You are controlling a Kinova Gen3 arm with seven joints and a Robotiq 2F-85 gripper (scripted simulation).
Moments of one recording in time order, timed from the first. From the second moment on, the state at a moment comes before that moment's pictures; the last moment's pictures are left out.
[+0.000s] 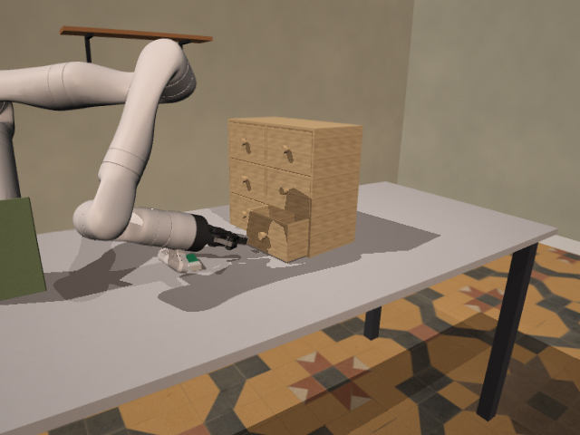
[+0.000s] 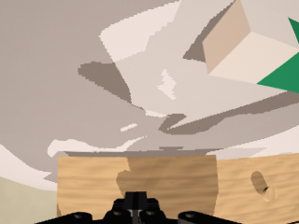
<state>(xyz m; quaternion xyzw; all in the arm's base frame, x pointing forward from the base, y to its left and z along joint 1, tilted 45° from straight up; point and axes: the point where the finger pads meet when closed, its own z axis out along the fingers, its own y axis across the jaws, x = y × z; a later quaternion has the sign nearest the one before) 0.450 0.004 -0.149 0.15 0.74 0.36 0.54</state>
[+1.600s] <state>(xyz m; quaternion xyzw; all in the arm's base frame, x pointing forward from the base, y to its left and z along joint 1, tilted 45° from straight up) 0.481 0.009 -0.147 0.15 0.74 0.36 0.54</state>
